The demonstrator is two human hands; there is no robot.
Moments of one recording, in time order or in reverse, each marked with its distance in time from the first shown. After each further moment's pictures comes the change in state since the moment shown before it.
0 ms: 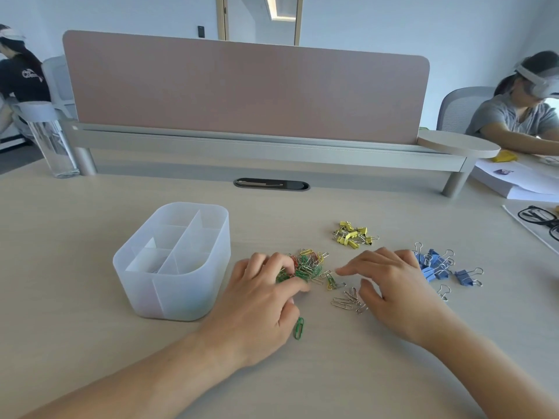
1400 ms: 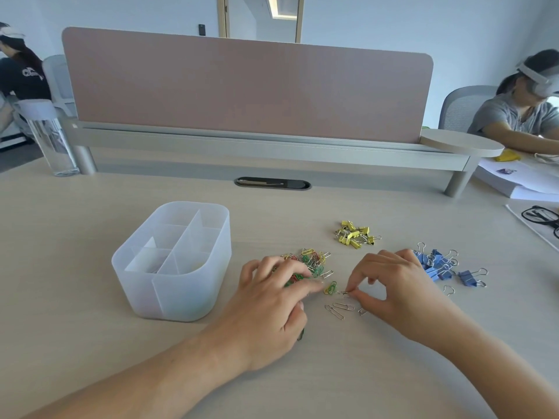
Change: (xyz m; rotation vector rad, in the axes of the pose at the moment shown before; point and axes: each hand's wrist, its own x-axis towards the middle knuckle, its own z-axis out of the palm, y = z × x) left_hand 0.002 0.005 0.002 -0.105 -0.026 0.055; right_hand 0.002 0.003 -0.006 -0.002 -0.034 -0.072
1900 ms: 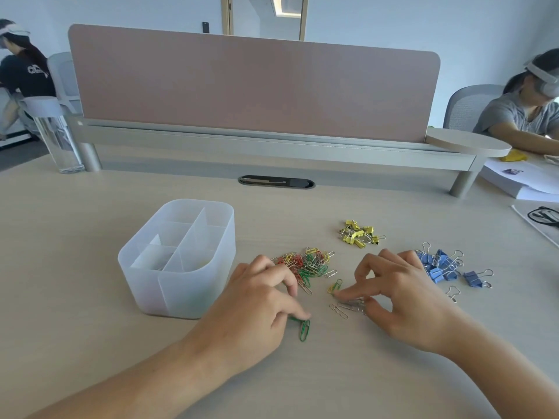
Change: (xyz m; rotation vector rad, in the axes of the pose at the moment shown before) left_hand -0.013 -0.017 -0.007 -0.083 0.158 0.068; right_hand -0.003 -0.009 -0.007 -0.002 -0.102 -0.040
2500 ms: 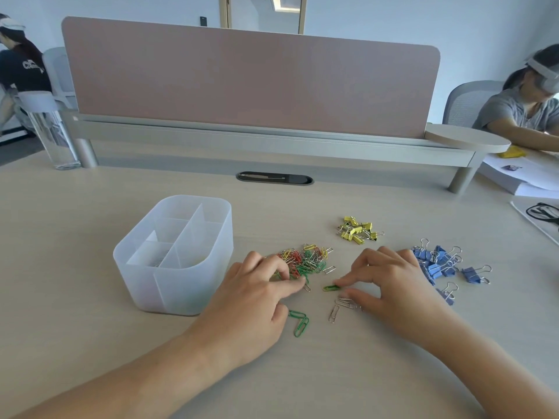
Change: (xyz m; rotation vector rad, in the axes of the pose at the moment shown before) left_hand 0.001 0.001 0.006 0.133 -0.047 -0.088; right_hand 0.004 0.004 0.018 0.018 0.127 0.052
